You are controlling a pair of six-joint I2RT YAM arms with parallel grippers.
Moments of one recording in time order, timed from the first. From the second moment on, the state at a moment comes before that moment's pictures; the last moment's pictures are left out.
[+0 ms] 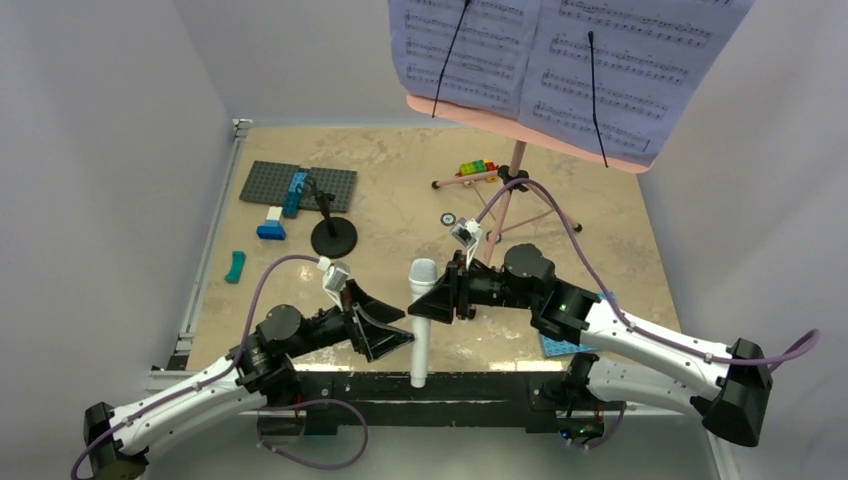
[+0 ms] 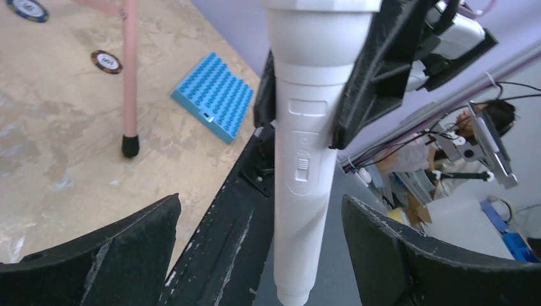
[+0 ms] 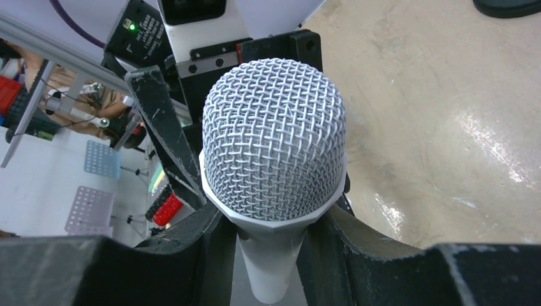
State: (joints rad) left arm -0.99 0.34 0.20 0.16 0.21 -0.80; right arm 0.99 0.94 0.67 0.11 -0.38 0.70
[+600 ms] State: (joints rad) left arm -0.99 0.48 0.15 0.48 0.36 -0.80; right arm 0.99 1.06 0.75 0.14 -0.45 0.76
